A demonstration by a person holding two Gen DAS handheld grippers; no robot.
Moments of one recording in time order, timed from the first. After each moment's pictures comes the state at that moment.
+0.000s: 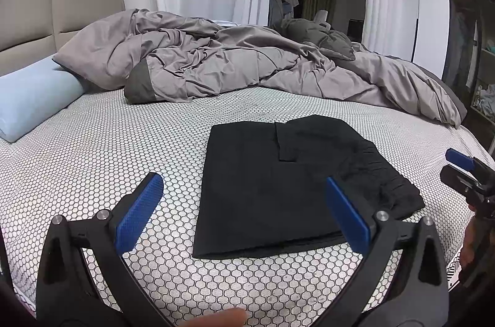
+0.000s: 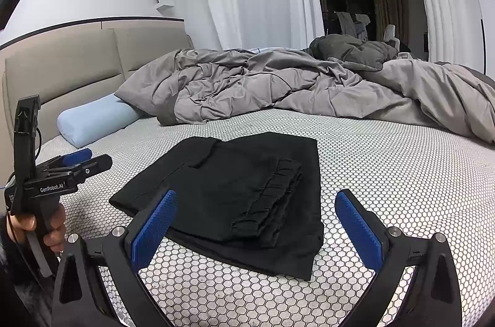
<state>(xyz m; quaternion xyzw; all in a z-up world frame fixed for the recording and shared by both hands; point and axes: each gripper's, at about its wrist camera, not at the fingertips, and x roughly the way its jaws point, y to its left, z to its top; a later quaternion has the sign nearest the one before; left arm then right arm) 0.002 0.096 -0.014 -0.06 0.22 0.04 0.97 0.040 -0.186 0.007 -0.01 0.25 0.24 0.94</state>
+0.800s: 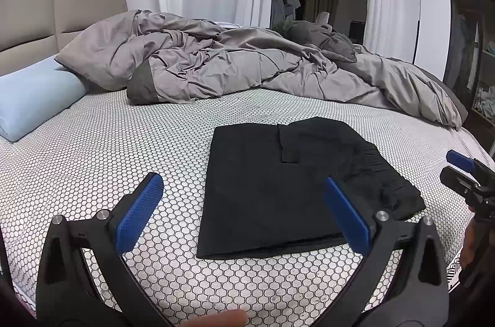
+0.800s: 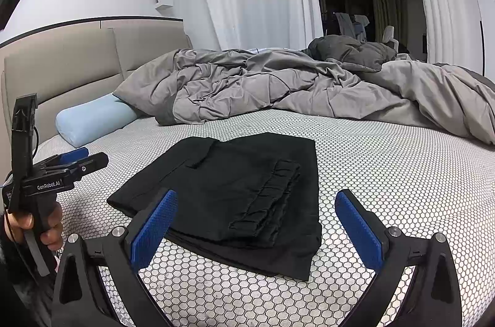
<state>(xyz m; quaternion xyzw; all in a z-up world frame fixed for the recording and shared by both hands) 0.004 0.104 -0.014 -0.06 0.22 0.03 0.97 0.040 -0.189 0.007 -0.01 0.25 0.24 0.94</state>
